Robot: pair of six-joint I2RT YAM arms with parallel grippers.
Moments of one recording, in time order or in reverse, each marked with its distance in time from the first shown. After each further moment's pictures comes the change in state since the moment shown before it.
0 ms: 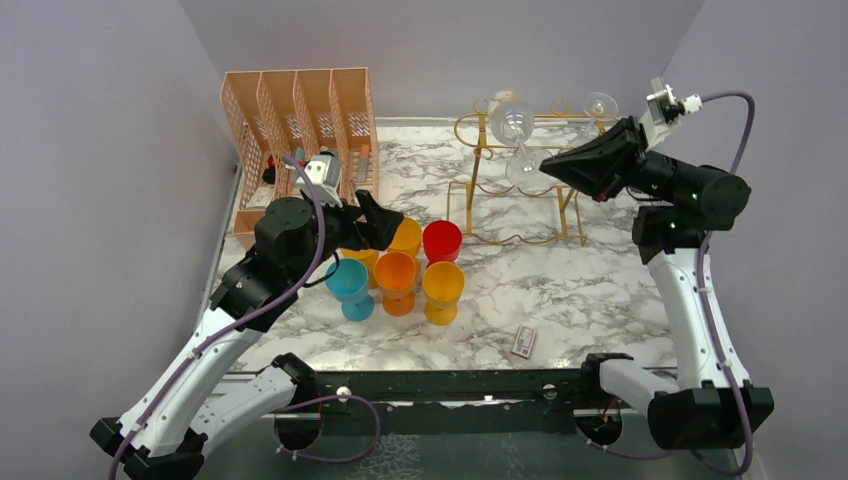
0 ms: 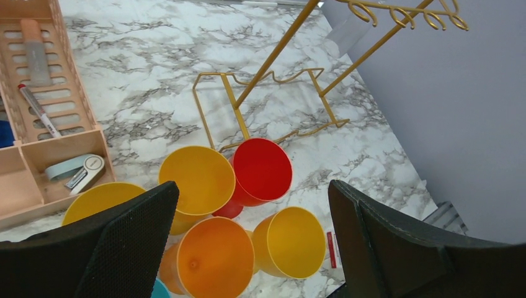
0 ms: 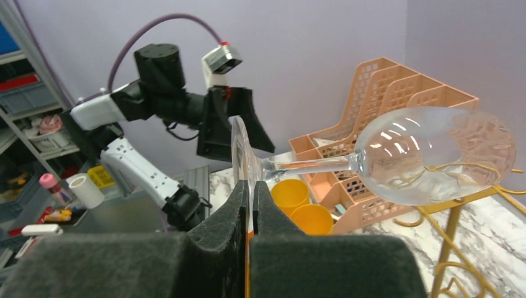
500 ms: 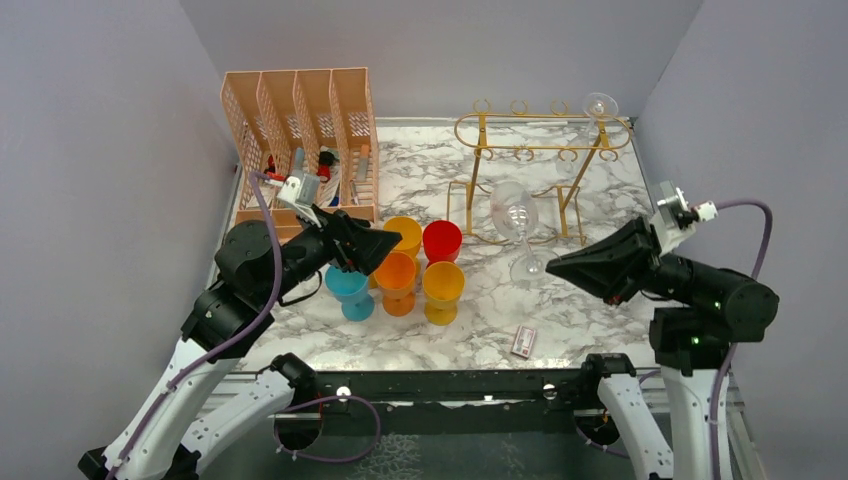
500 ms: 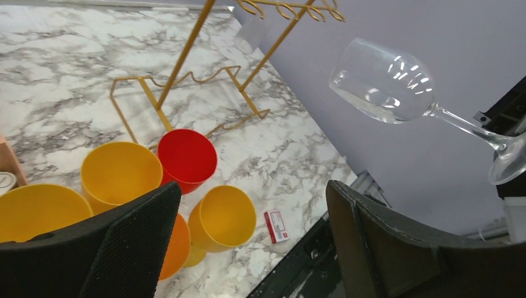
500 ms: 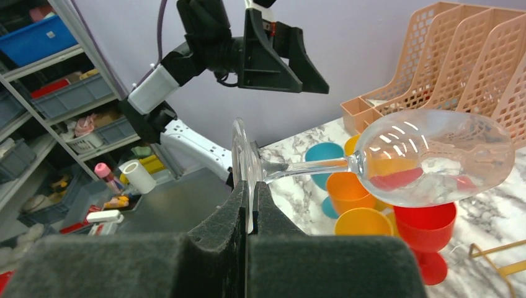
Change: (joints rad) left arm 0.000 -0.135 -0.003 0.000 0.195 -0.081; right arm 0.003 -0.537 -0.242 -0.418 -0.015 -0.004
